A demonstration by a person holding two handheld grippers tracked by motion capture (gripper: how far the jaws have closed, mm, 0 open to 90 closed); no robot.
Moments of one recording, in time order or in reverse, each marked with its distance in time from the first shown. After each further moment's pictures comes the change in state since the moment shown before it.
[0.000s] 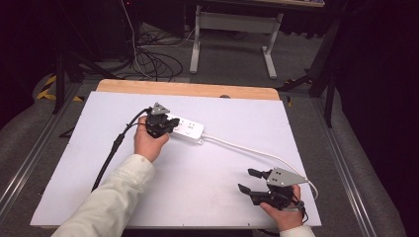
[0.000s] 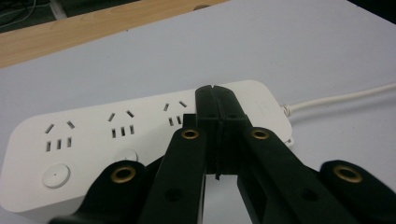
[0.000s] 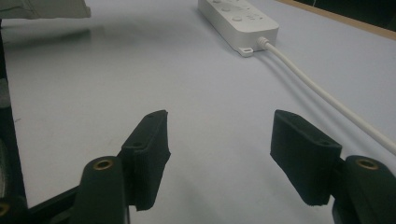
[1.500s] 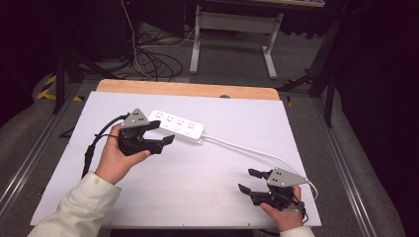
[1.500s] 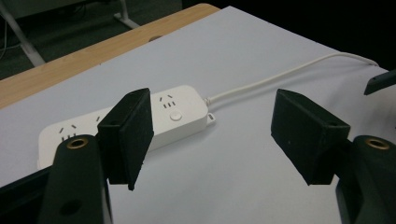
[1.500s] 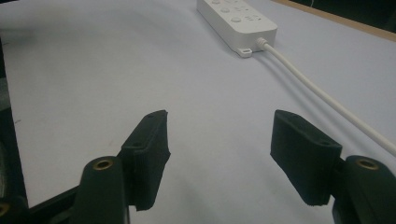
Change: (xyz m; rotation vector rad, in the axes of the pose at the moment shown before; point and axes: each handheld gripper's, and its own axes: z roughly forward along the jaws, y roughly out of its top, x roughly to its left) left arm -0.029 -0.002 -0.115 -0.075 -0.122 0.134; right arm 0.001 0.000 -0.001 -0.002 -0.007 0.003
